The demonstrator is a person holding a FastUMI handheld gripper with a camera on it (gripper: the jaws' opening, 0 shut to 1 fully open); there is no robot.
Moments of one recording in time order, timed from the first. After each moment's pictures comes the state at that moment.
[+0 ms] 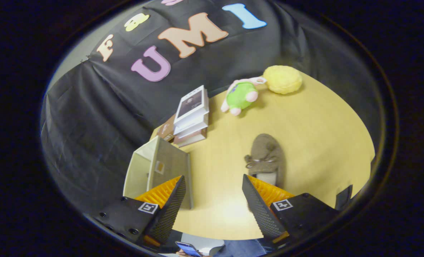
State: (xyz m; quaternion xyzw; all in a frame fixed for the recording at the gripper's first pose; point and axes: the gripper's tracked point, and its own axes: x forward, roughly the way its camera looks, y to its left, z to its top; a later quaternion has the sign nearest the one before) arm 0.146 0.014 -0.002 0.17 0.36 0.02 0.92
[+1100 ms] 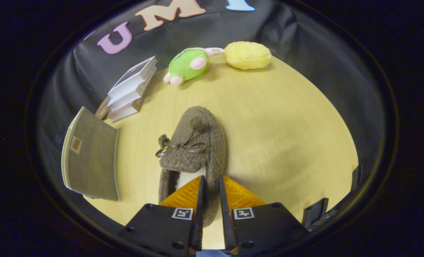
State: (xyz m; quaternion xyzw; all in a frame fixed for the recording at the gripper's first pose) arm 0.149 -0.076 -0.112 0.04 0.45 -0.09 0.89
